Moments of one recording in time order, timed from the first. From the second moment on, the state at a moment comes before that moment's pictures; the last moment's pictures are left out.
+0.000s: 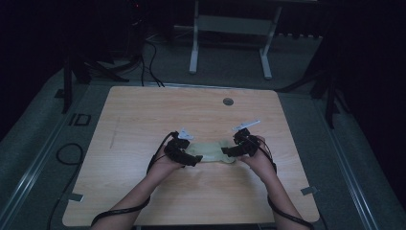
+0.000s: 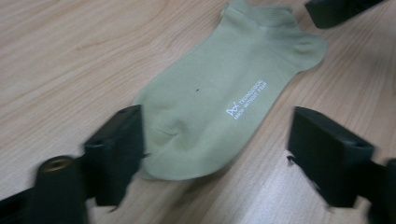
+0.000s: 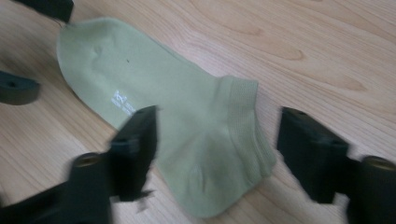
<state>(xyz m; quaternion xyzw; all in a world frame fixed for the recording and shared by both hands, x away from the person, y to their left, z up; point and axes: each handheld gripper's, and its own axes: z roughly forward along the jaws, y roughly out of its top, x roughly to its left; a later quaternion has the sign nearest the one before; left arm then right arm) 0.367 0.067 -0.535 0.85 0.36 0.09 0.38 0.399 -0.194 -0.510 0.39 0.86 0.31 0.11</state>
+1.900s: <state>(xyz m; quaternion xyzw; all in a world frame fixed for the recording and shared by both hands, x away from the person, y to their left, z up) 0.291 0.222 -0.567 0.78 0.46 0.17 0.39 0.337 -0.328 -0.555 0.45 0.81 0.33 0.18</state>
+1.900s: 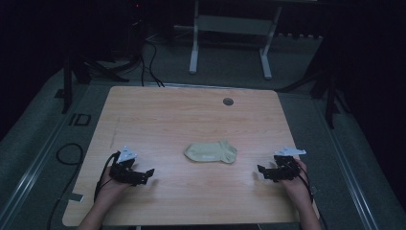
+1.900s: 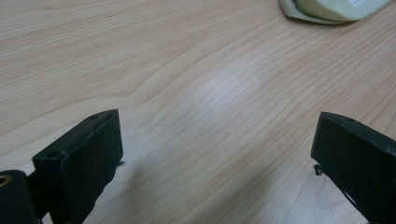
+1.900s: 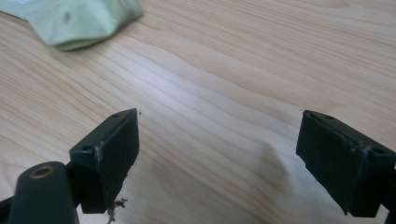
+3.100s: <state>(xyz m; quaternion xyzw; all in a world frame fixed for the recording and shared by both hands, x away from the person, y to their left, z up) 0.248 0.273 -0.574 0.74 0.52 0.22 0.37 0.301 -0.371 -0.559 0.51 0.76 0.33 0.21</state>
